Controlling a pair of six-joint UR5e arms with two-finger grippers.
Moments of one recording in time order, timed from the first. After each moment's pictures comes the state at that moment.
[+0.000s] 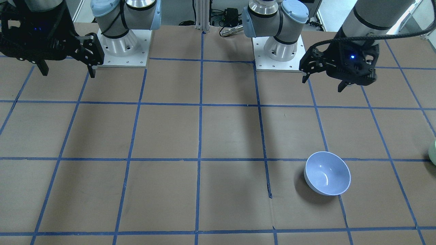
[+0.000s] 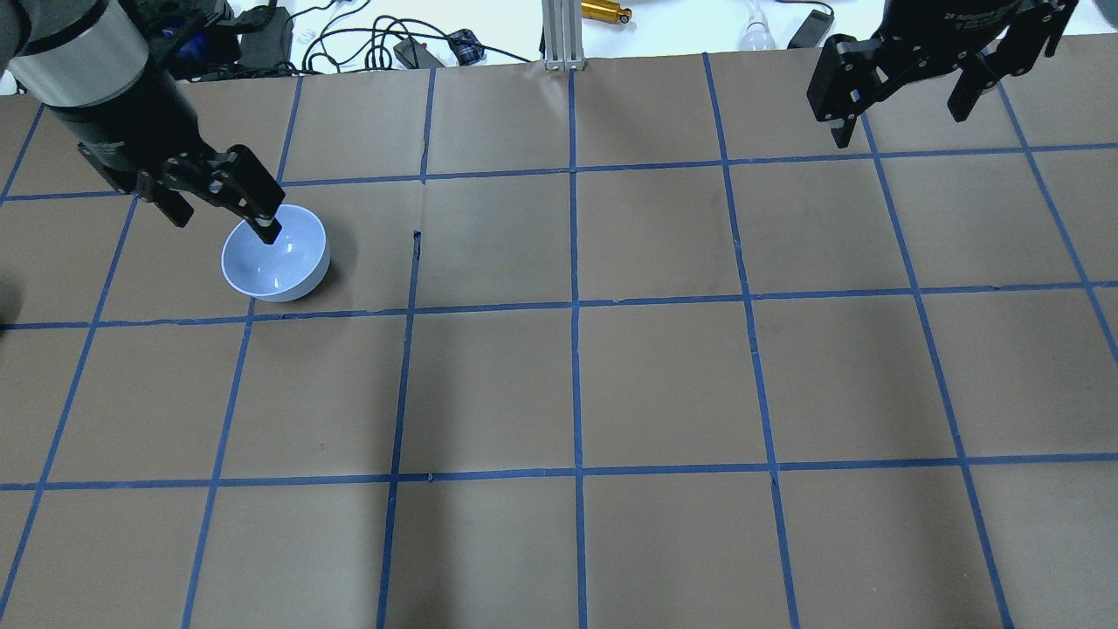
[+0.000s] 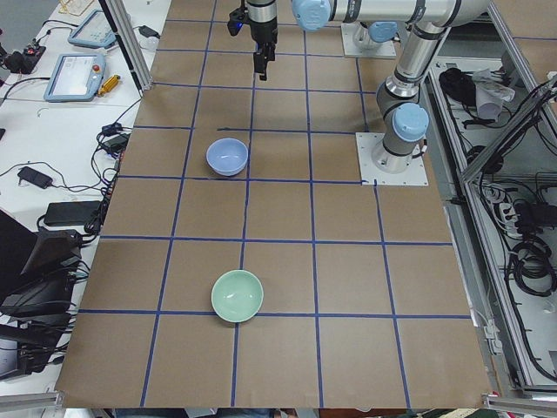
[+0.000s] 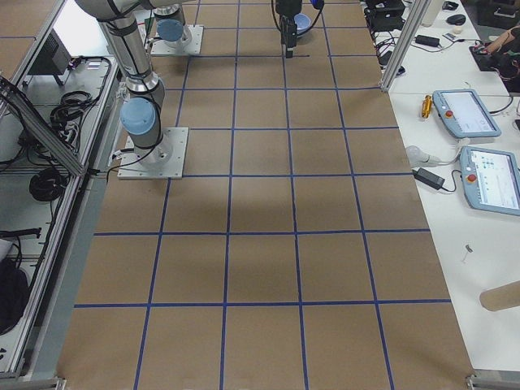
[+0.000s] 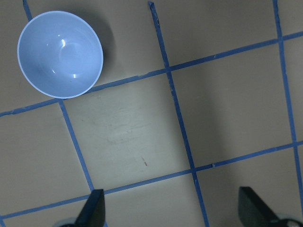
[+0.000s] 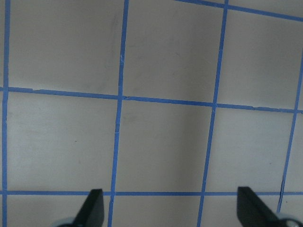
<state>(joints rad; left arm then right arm) -1.40 -1.56 -1.55 -1.68 1.59 0.46 1.59 -1.53 1.37 -1.45 -1.73 -0.09</state>
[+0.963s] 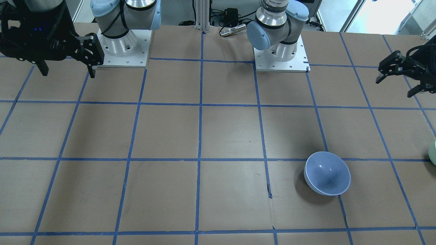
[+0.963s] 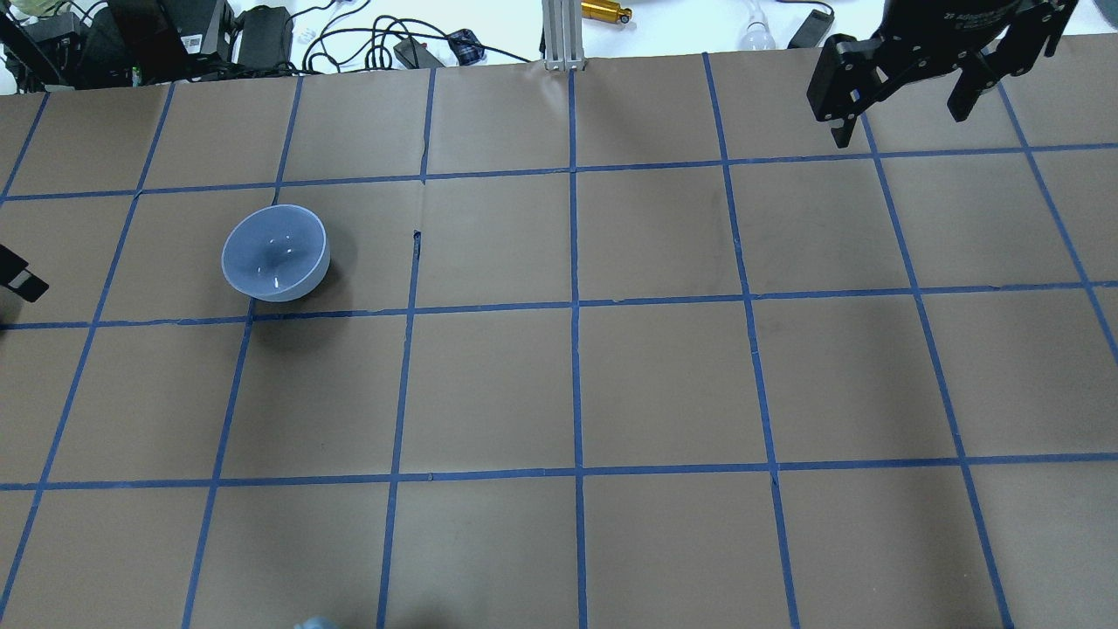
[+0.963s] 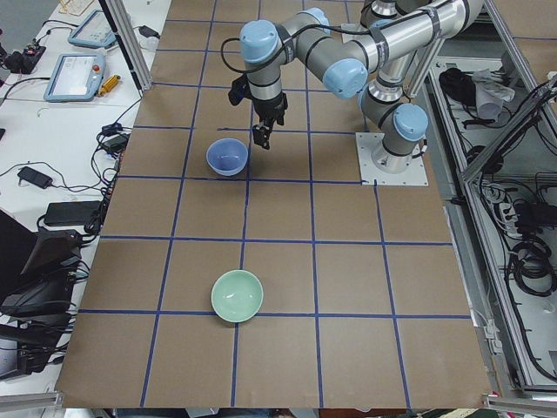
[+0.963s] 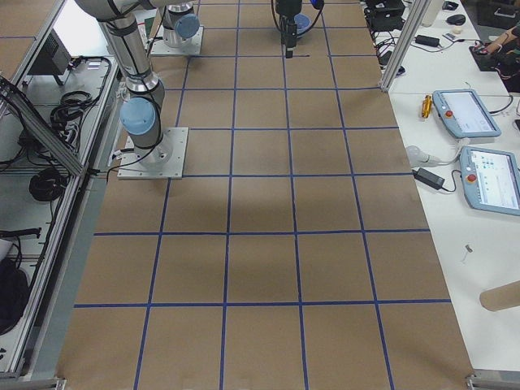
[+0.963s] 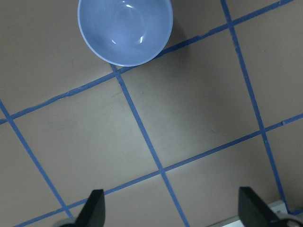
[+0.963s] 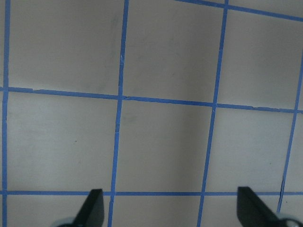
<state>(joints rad) -0.93 -1.58 -1.60 -1.59 1.61 1.15 1.59 -1.53 1.37 -1.45 -1.73 -0.09</state>
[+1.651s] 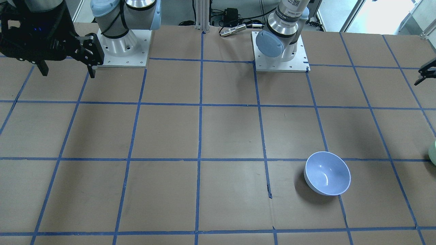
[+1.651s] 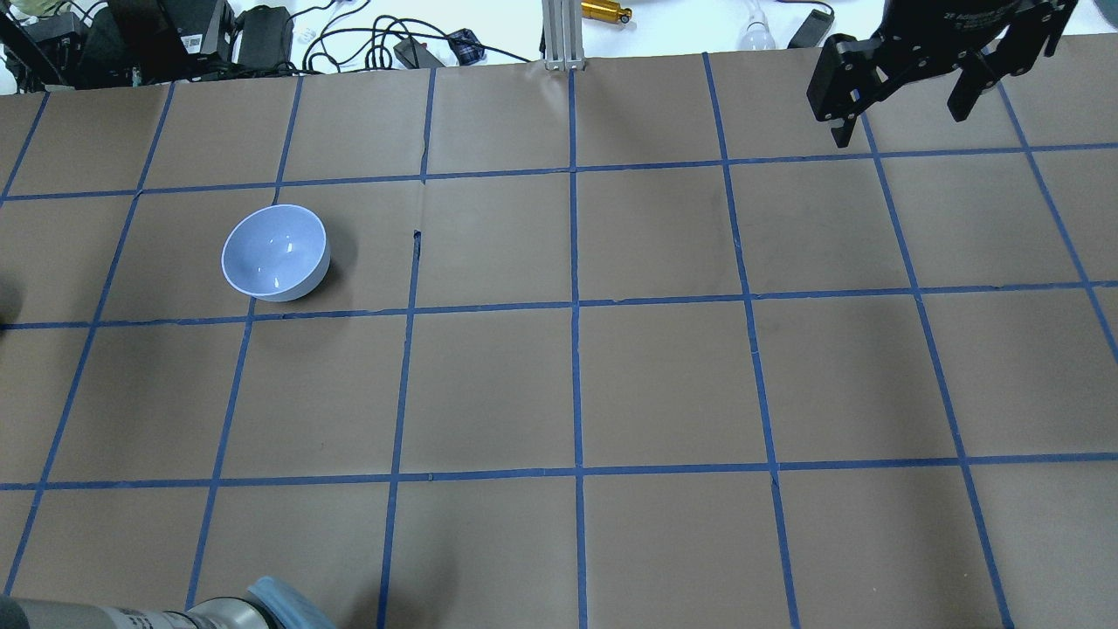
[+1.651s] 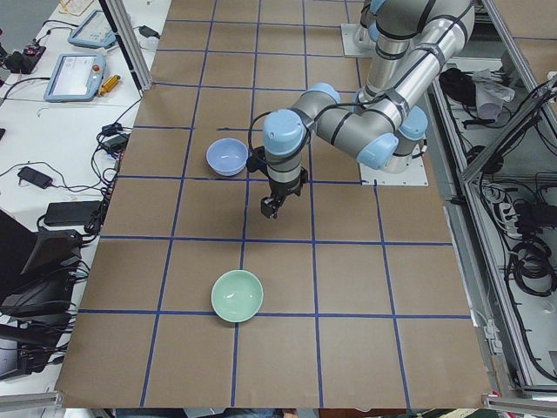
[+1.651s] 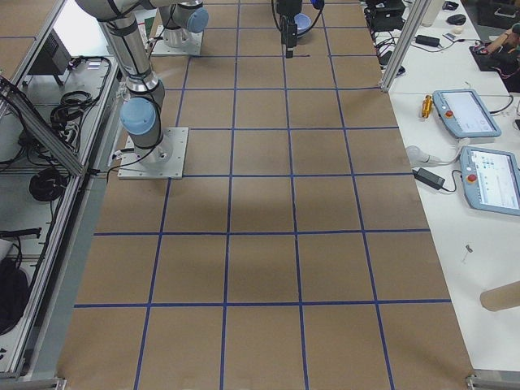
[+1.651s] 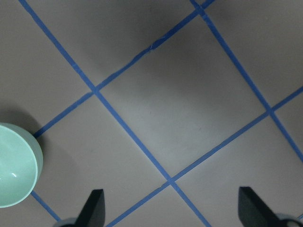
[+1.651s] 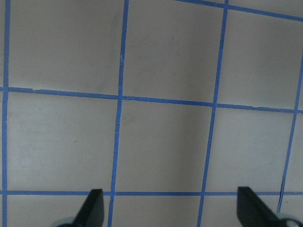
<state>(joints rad) -0.63 -1.74 -1.62 -1.38 1.61 1.76 1.59 -1.53 1.37 -1.45 -1.73 -0.09</state>
